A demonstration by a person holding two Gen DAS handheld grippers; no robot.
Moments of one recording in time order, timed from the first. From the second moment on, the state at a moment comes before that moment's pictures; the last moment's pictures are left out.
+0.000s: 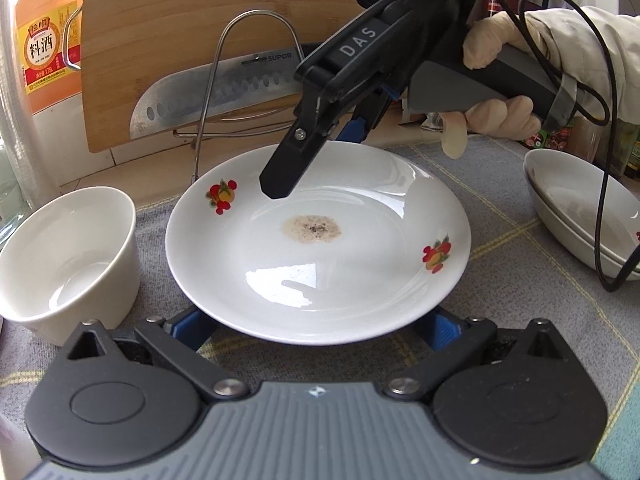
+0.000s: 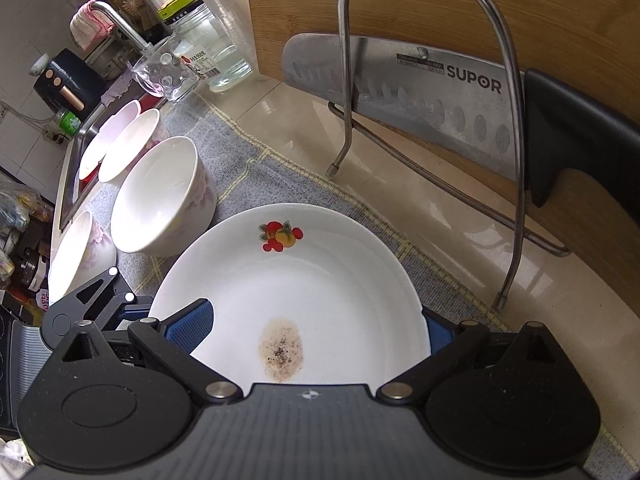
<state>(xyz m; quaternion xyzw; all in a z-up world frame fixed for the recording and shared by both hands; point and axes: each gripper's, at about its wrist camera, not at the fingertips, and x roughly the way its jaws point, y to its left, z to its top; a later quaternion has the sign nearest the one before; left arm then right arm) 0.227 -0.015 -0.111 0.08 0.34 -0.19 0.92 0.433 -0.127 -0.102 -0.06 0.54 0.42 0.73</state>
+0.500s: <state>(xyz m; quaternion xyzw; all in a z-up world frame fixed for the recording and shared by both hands) 0.218 -0.014 -0.104 0.11 0.34 -0.21 0.91 0.413 -0.134 -0.096 -0.06 0.55 0.42 0.72</state>
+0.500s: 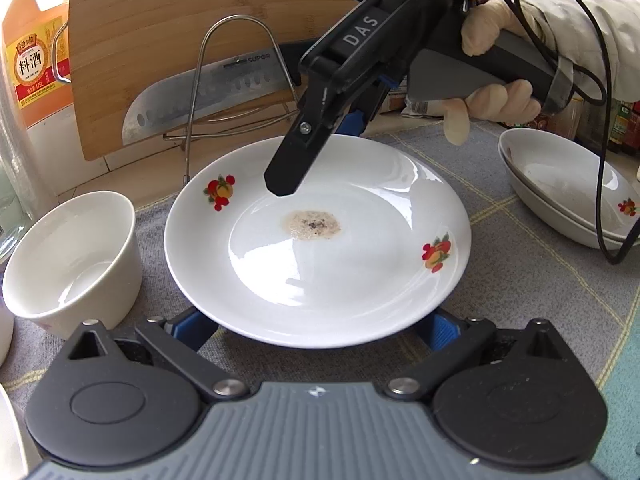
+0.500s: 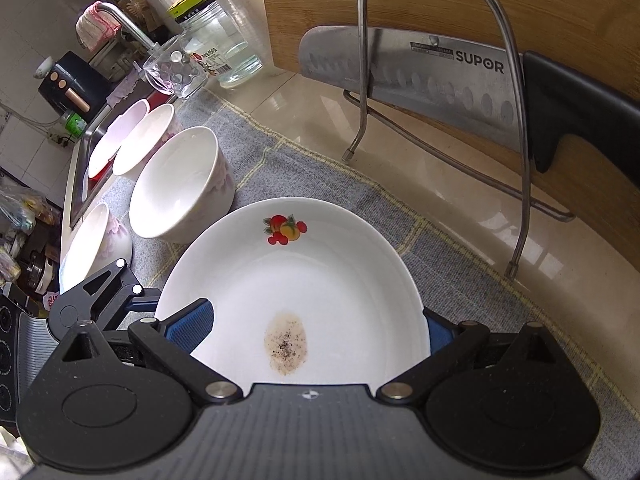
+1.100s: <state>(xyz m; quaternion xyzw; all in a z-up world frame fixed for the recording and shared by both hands) 0.197 -0.014 -0.083 0.10 0.34 -0.24 0.90 0.364 -0.147 -0.077 -0.05 0.54 0.40 0.74</state>
